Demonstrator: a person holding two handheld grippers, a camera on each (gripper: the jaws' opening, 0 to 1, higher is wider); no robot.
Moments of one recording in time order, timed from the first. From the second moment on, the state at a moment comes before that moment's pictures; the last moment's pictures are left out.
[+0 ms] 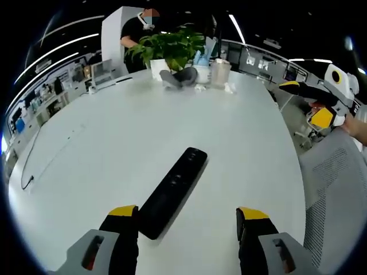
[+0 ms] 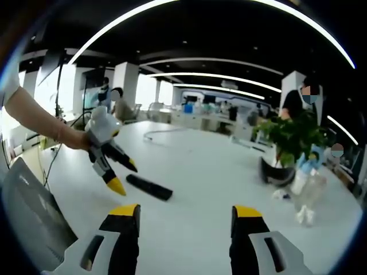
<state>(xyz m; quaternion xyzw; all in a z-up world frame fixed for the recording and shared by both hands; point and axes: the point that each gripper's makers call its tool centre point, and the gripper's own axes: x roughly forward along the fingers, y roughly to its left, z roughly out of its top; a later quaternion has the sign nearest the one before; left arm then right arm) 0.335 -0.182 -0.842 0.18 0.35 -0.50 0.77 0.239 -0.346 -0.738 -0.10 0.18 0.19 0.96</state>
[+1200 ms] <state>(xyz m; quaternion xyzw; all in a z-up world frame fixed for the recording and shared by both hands) 0.355 -0.184 -0.864 0.23 0.36 -0.51 0.75 0.238 -0.344 -0.742 -0.09 0.19 0.20 0.96</state>
